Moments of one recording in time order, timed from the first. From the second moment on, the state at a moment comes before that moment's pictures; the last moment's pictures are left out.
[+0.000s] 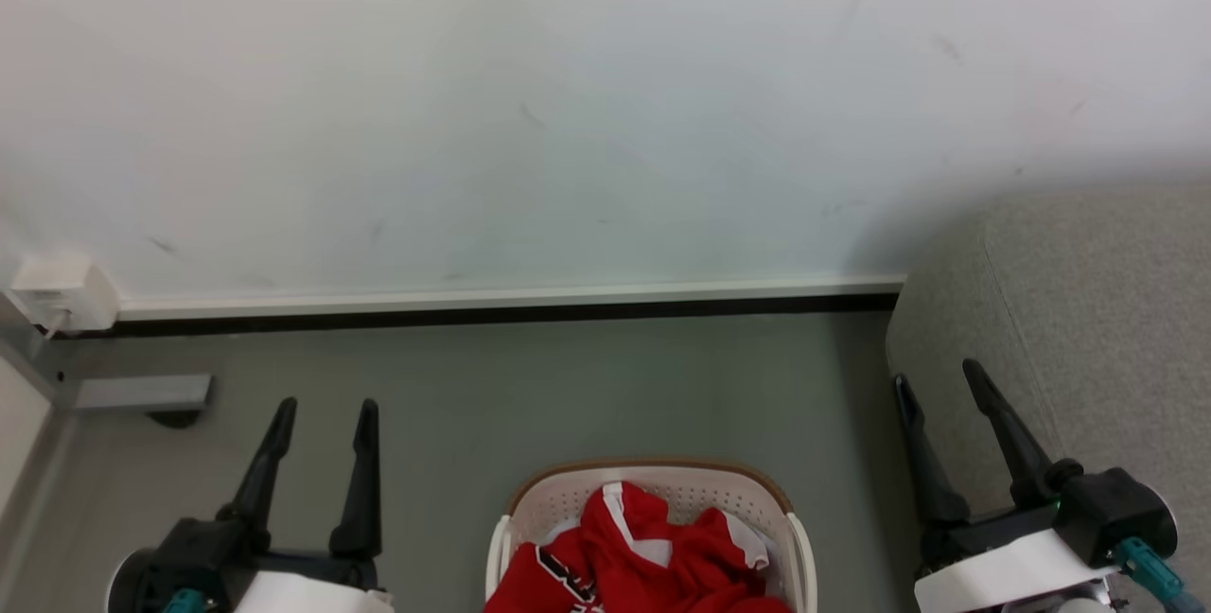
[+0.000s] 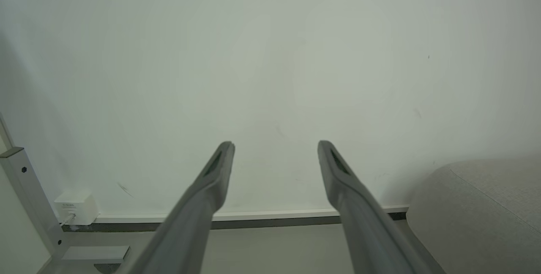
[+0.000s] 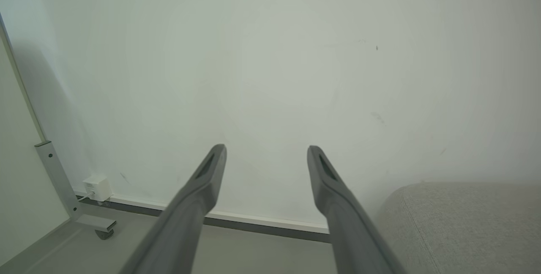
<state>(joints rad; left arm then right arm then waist) -0.04 0.05 0.04 0.07 -0.08 -0.11 -0.26 -0.17 -0.09 0.19 0.21 0.28 0.13 -0.26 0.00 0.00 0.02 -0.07</state>
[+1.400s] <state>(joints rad) -0.67 0.28 -0.50 0.72 -0.12 -0.13 -0.19 -0.47 -0.06 0.04 0.01 0.28 0.13 -0.26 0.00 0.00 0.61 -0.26</state>
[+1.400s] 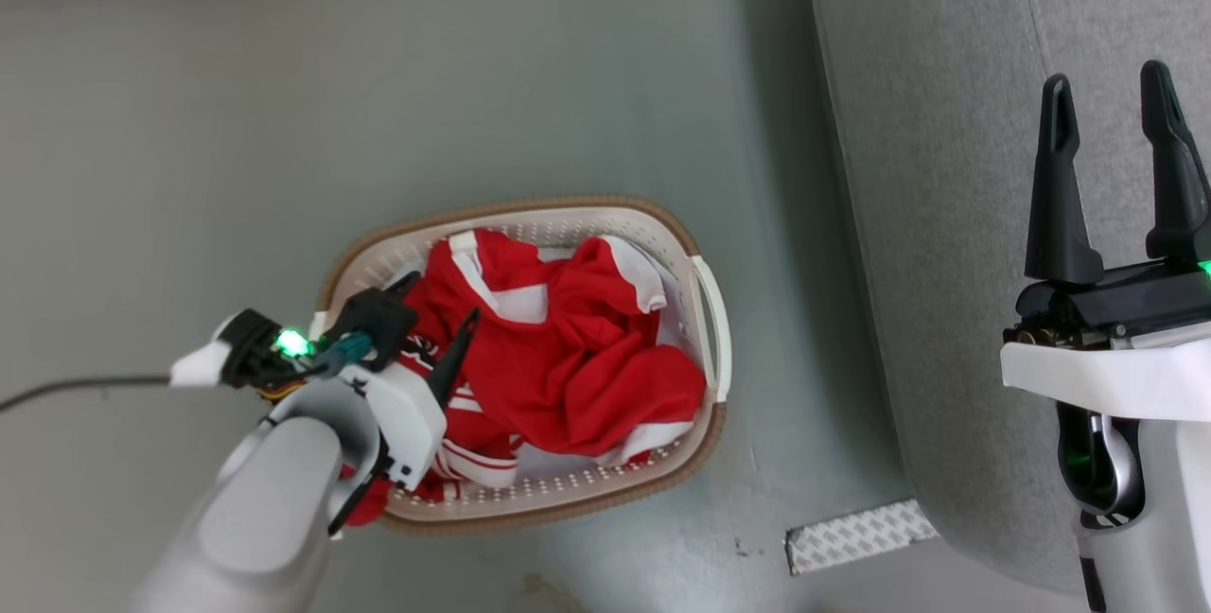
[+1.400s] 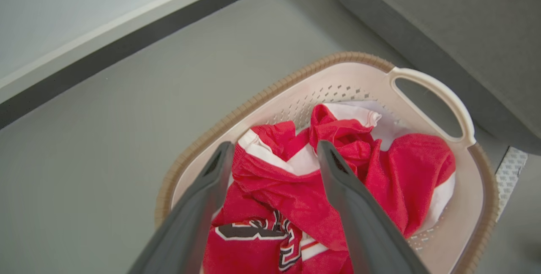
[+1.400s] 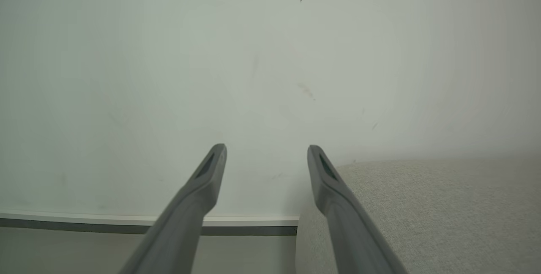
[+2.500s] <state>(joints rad) -1.06 0.40 -1.24 1.13 -0.27 -0.13 0.17 -0.53 -0.05 0.08 -0.04 0.39 0.13 -0.26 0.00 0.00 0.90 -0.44</state>
